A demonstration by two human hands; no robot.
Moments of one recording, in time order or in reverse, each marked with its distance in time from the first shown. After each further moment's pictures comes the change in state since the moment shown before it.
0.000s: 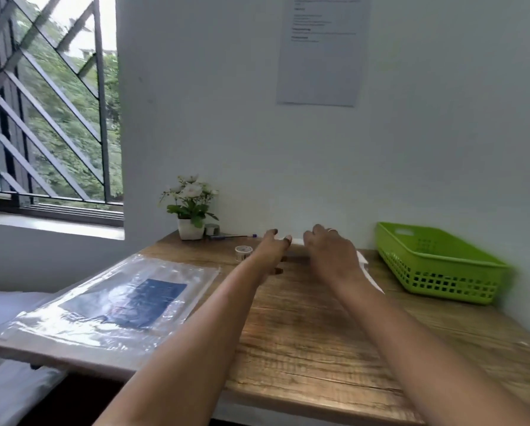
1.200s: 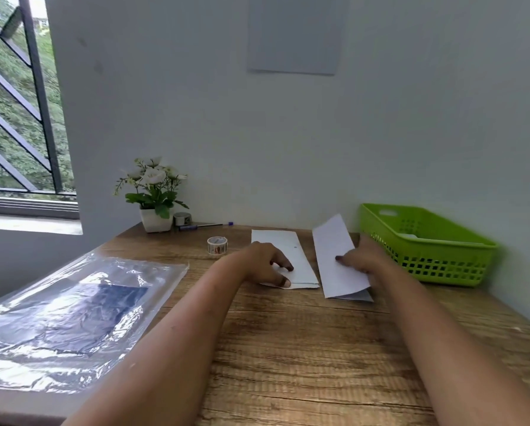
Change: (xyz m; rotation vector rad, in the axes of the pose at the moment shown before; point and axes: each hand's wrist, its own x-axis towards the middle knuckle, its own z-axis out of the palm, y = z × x) left_hand 0.015 -0.007 0.002 1.020 -0.416 0.316; right_hand -0.006 0.085 0.041 0.932 -0.351 0.899
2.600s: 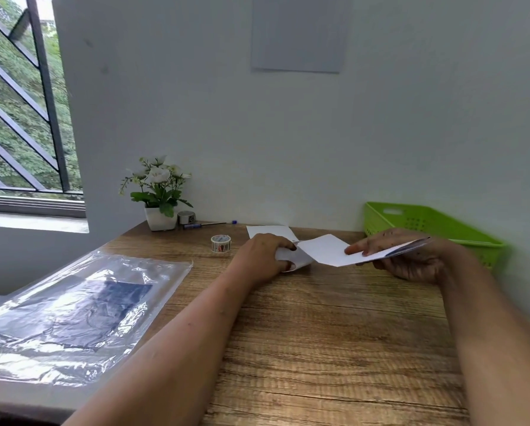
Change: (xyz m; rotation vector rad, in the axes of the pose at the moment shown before) left_hand 0.001 -0.001 0.016 -0.010 0.405 -0.006; right_hand -0.008 0.005 -0.070 0.466 -0.606 0.101
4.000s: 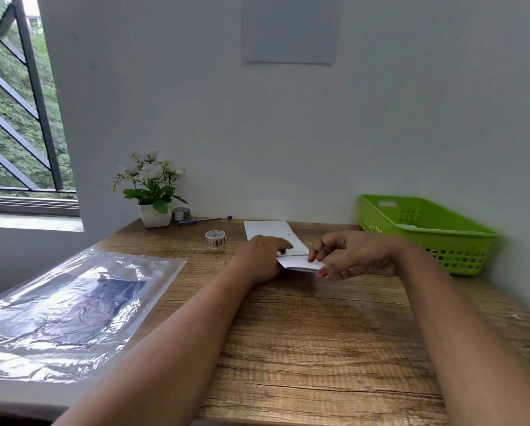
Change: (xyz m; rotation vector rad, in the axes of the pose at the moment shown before) left_hand 0.000 0.008 0.006 0.121 -0.118 0.022; right_hand 0.013 0.007 0.048 -0.496 -0.207 -0.084
